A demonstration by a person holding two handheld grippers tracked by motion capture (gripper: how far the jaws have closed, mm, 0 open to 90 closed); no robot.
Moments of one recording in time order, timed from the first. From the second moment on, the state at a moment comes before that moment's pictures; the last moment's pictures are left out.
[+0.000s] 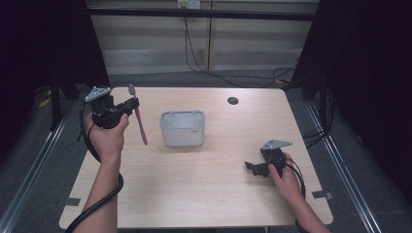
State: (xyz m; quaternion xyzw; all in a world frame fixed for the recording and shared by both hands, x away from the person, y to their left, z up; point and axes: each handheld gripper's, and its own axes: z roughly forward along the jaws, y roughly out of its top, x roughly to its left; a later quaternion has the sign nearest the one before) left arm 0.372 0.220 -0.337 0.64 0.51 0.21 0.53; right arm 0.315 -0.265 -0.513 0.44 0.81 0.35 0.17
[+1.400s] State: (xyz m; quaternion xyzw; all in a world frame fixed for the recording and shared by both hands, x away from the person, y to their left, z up) left arm 0.400 0.196 -0.319 0.65 0.49 0.22 0.54; right arm 0.315 -0.265 -0.513 0.44 0.81 0.35 0.17
